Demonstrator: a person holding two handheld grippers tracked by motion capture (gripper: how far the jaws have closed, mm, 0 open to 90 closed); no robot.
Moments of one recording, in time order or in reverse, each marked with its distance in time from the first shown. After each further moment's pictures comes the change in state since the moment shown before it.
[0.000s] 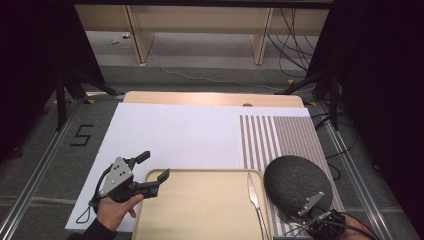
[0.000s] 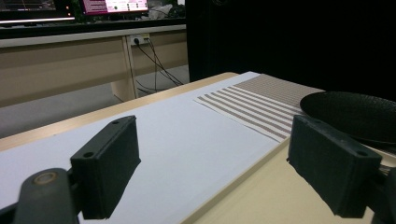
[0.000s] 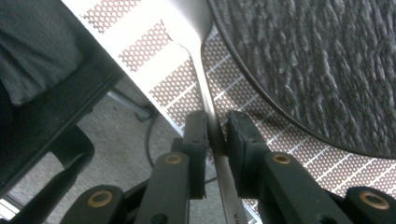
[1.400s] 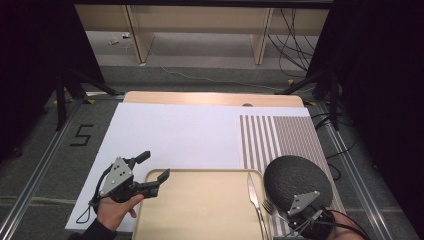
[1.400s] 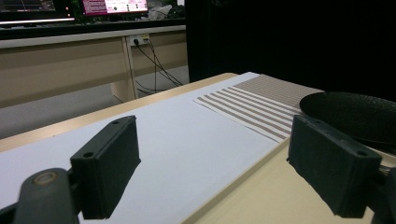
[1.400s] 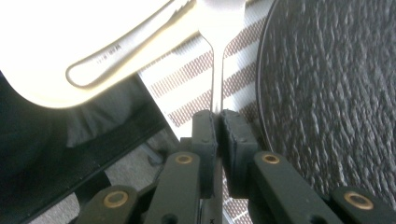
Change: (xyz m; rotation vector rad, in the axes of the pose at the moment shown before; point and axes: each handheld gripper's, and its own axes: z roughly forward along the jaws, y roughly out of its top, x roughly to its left) left arm 0.000 0.000 0.000 -0.001 -0.002 0.002; right arm 0.018 0.023 -0.020 -0.226 0.085 -0.111
